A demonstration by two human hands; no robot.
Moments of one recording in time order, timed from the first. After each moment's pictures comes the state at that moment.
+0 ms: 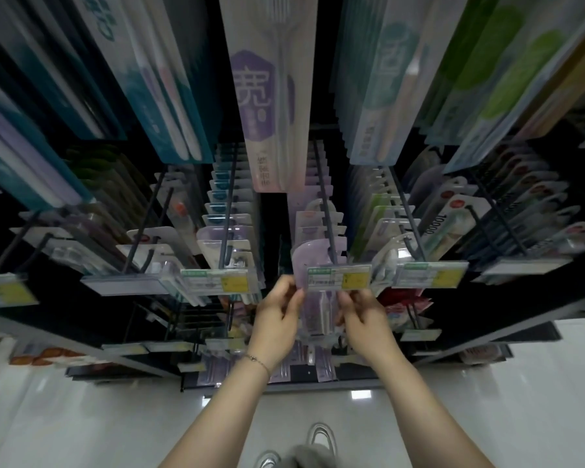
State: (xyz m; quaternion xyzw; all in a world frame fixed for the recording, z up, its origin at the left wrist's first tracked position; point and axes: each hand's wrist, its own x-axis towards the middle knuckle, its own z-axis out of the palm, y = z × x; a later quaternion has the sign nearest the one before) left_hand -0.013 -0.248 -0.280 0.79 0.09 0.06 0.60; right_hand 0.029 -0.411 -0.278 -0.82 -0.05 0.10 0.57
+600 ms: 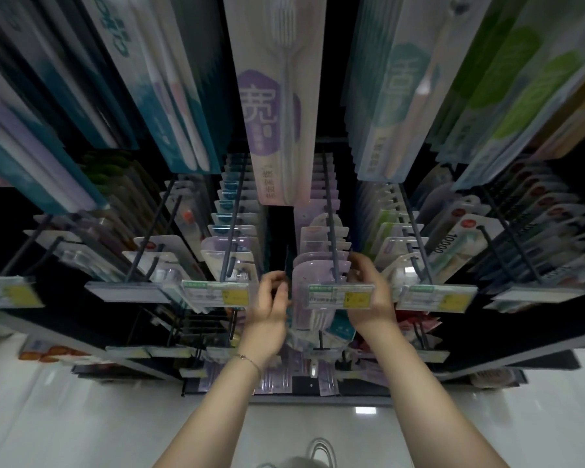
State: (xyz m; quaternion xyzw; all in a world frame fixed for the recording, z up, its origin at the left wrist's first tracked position) left_hand 0.008 -0.234 -0.286 0.74 0.20 0.07 0.64; right_hand 0.080 -0.390 -0.243 -0.74 -0.02 0.11 0.66
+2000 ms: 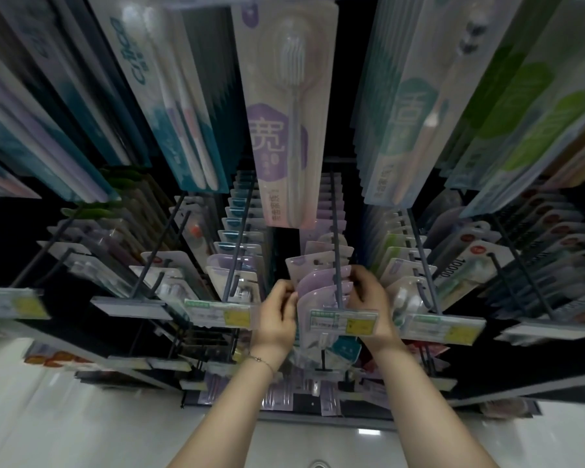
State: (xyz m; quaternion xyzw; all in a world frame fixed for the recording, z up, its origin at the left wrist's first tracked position) left_hand 0.031 -0.237 -0.285 0.79 0.14 0.15 0.57; right_hand 0.114 -0.384 -0.264 -0.80 -0.07 0.09 0.58
